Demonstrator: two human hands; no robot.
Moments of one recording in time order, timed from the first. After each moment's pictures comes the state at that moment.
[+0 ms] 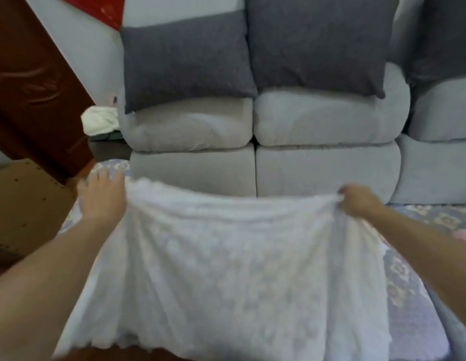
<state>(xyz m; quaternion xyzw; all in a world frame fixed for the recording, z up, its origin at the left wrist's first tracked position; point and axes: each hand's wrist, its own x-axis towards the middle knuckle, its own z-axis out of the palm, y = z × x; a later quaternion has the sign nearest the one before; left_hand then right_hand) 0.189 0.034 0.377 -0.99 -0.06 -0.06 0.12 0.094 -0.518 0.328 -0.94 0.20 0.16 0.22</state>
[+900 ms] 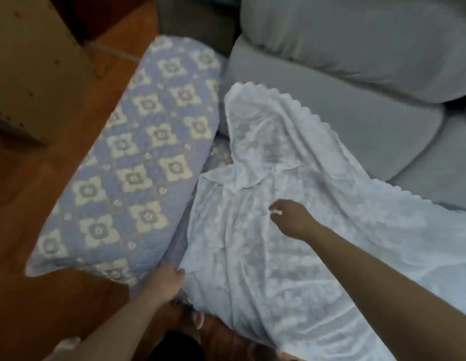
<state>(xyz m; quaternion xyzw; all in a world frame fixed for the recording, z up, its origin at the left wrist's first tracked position) 0.138 0.342 -0.020 -0.82 -0.25 0.44 -0.26 0.292 0.040 0.069 -0.91 0.05 0.36 0.20</state>
